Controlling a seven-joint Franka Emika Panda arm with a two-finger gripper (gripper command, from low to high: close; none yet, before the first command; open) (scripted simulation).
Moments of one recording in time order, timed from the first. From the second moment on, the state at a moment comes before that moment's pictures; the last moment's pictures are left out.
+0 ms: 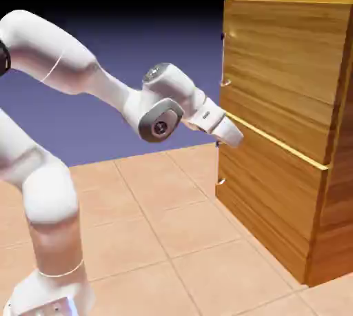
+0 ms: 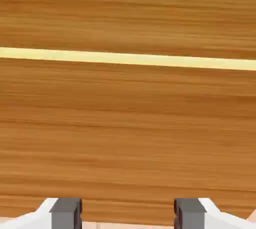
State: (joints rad) arm -0.05 -0.61 0.07 -2.77 0.12 3.03 0.69
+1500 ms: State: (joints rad) arm -1.08 -1.34 1.27 -2.17 2.07 2.98 -0.08
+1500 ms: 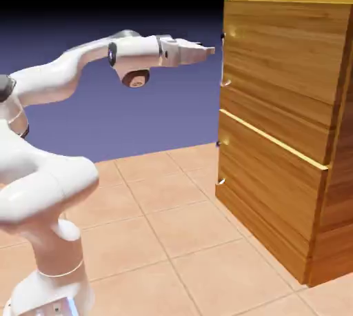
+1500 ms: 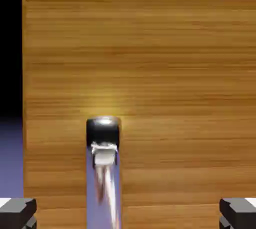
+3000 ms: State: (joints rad) arm -0.49 -1.63 0.29 -3.02 1.79 1.97 -0.60
